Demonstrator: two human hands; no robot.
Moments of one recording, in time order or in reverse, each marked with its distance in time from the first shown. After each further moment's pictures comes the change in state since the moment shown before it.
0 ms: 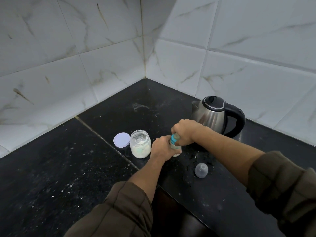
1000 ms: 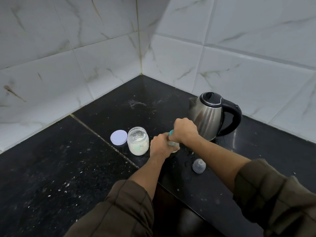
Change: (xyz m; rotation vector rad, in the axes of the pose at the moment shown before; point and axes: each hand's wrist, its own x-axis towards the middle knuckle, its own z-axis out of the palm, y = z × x) left_hand -0.002 0.000 0.009 -0.005 0.044 -0.020; right_hand -0.005 -0.030 0.015 0.364 0.162 0.458
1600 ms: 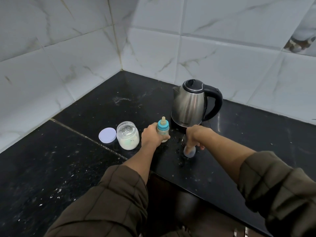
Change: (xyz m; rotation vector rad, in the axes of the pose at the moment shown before) left_hand 0.004 -0.001 -0.002 -0.087 -0.045 -0.005; right_hand -0.056 0.061 -0.002 -0.195 -0.504 0.175
